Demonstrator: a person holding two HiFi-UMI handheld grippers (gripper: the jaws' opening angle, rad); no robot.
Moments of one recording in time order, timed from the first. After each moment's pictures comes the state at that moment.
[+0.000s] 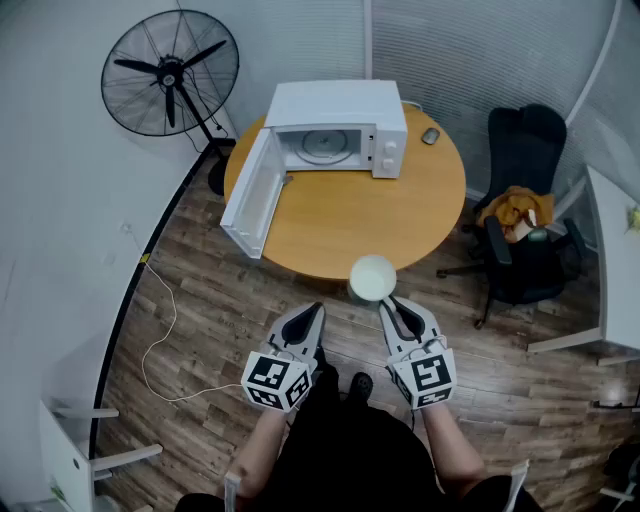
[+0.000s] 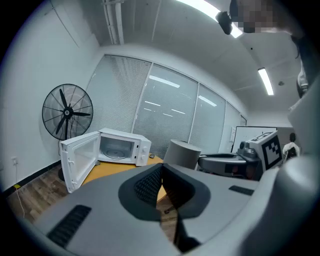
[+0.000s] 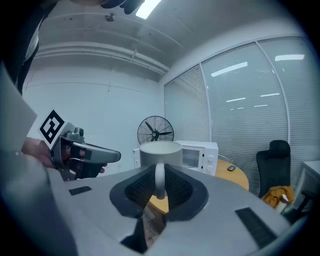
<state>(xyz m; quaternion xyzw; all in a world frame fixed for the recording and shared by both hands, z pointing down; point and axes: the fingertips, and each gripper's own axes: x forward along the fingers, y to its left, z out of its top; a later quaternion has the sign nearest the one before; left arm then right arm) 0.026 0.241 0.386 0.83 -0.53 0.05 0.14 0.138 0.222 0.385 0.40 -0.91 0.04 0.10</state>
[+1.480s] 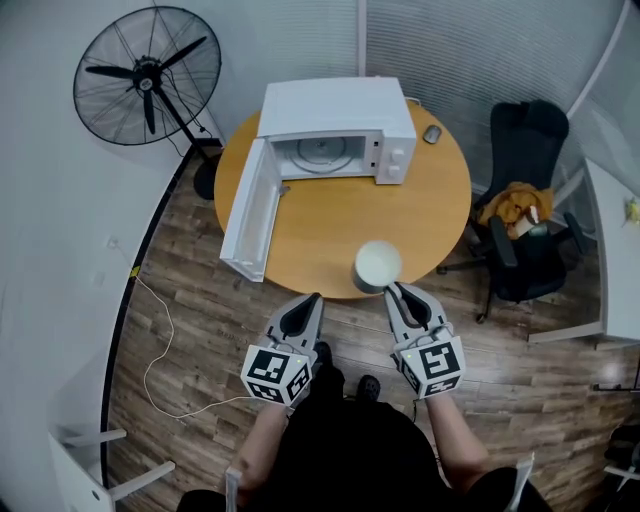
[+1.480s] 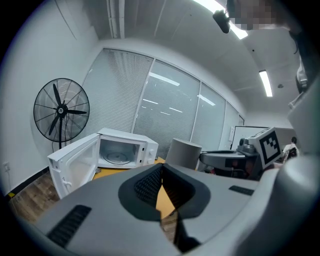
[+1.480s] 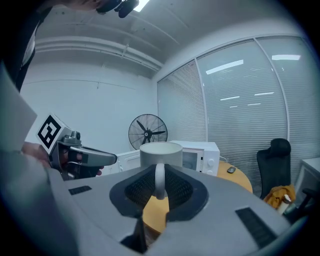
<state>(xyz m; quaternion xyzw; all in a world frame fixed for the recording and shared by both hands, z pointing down) -0.033 0.145 0.388 0.85 -0.51 0.05 0.14 0.091 0.127 0.382 0.43 -0.89 0.06 0.10</state>
